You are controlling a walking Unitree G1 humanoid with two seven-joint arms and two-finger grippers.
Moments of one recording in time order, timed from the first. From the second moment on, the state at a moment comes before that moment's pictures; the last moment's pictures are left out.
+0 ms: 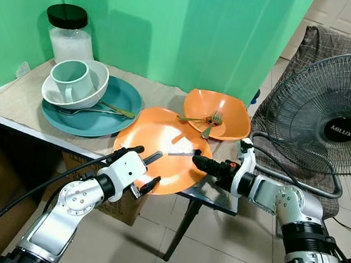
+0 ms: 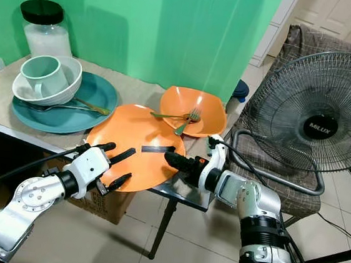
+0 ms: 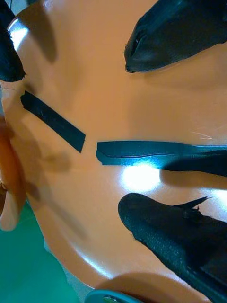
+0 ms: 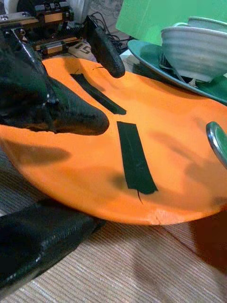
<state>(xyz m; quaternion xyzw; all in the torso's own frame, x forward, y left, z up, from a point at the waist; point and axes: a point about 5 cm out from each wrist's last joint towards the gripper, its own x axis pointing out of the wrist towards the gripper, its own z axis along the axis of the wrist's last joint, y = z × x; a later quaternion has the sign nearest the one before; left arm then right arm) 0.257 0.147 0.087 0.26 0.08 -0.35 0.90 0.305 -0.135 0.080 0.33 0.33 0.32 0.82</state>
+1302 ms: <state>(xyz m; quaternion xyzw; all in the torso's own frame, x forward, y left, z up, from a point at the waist) 0.269 0.147 0.138 0.16 0.01 -0.31 0.94 0.270 -0.162 0.084 0.32 0.33 0.35 0.82</state>
